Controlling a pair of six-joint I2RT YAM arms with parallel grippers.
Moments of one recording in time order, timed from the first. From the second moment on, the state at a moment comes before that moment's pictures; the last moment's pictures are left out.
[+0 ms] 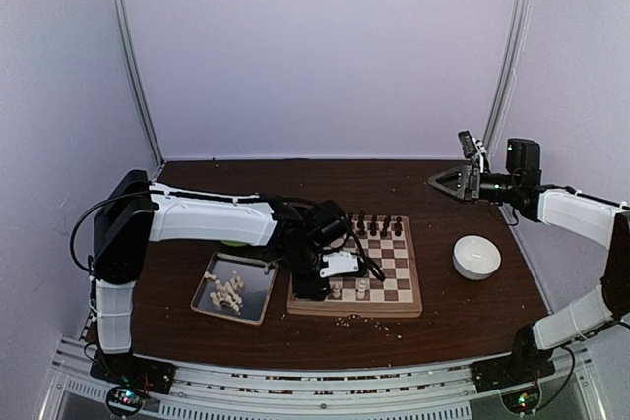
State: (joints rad) left arm -1.07 2.06 1.54 -0.76 0.03 0.44; right arm 0.05 1.34 0.83 0.12 -1.10 0.39
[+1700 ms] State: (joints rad) left arm -0.73 1.68 1.21 -0.88 -0.08 -0.15; right arm 0.05 1.34 0.84 0.01 -1.10 0.26
